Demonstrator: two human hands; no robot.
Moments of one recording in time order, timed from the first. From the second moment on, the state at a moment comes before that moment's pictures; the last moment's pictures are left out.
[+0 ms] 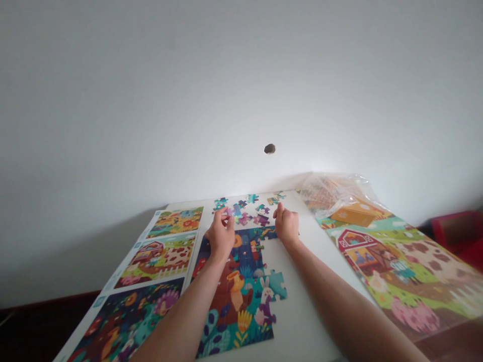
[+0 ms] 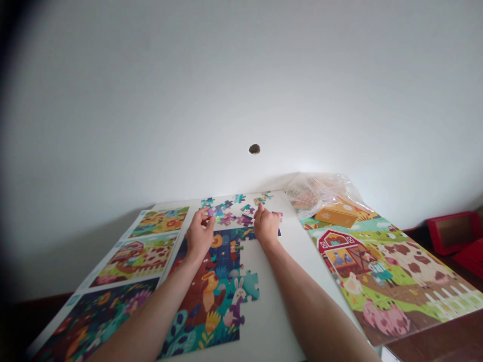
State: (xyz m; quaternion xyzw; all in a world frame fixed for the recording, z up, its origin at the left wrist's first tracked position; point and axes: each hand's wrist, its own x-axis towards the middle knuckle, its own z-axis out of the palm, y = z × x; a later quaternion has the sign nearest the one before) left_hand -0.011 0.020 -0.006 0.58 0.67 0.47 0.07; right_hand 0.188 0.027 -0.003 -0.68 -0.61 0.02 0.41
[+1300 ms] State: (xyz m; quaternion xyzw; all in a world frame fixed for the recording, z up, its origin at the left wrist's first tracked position) left_hand -0.007 0.017 -0.006 0.68 0.63 0.38 0.04; right_hand 0.190 0.029 -0.008 -0.64 -0.60 0.07 0.47
